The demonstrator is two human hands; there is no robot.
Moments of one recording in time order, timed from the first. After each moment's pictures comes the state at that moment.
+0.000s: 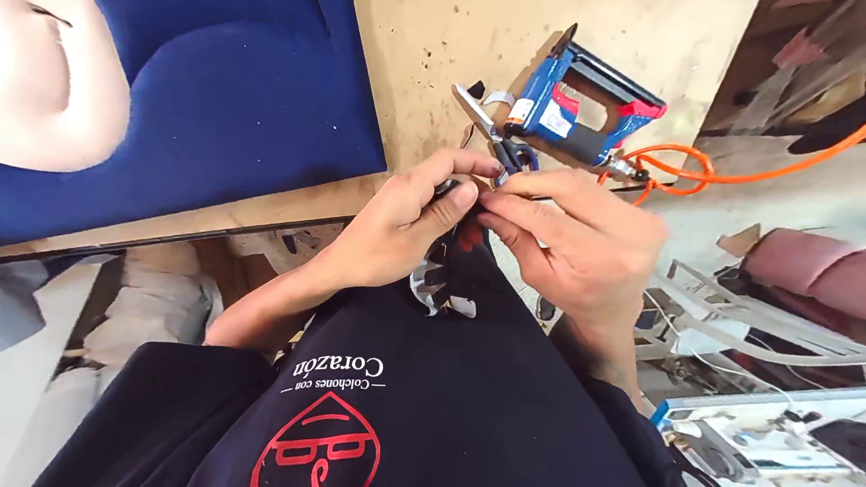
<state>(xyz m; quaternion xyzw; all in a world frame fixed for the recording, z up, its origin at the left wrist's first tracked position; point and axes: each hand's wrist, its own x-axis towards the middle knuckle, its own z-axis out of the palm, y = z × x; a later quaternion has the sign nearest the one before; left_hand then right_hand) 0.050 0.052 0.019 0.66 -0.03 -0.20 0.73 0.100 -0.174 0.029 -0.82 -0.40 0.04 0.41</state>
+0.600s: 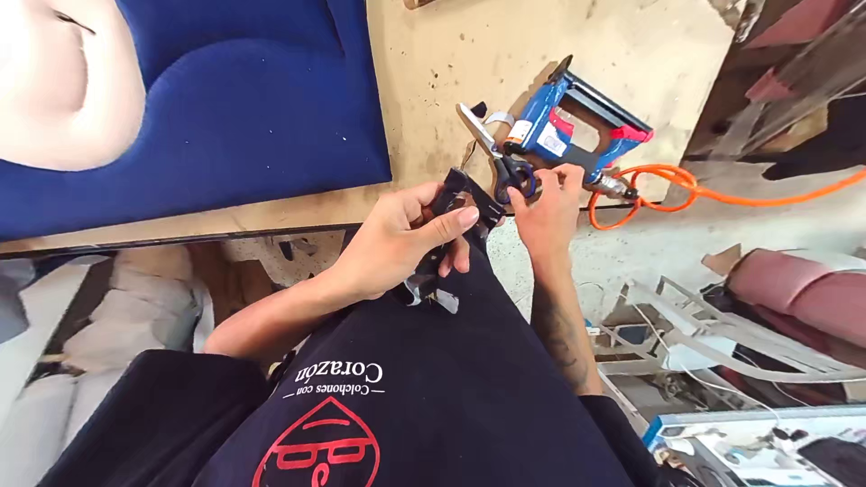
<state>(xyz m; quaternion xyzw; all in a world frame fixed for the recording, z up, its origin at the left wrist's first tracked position) 0.031 0.048 0.013 0.47 0.13 -0.22 0.85 0.108 -0.239 -0.142 -0.97 -0.08 0.14 0.16</state>
